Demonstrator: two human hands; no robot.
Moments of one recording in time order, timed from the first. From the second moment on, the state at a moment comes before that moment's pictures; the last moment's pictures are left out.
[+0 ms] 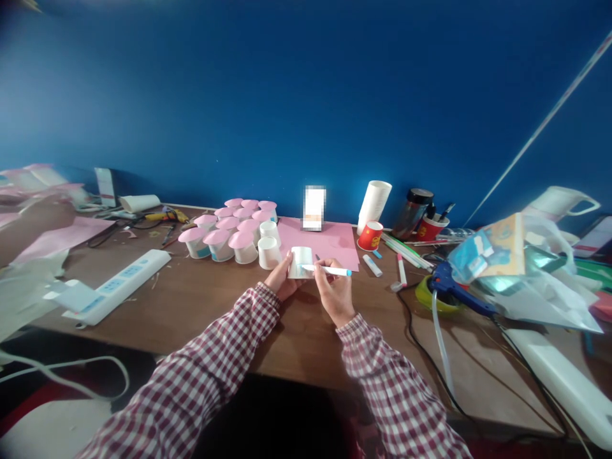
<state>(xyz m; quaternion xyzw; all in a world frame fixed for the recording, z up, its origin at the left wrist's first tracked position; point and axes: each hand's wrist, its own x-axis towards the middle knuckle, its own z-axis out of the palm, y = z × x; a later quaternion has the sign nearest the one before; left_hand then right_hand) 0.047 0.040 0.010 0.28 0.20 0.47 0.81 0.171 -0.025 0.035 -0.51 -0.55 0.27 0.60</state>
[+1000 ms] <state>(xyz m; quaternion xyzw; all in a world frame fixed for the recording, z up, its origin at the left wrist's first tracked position) 0.045 0.042 0.004 0.29 0.19 0.46 0.82 0.172 -0.025 0.036 -0.50 -0.56 0.29 0.59</state>
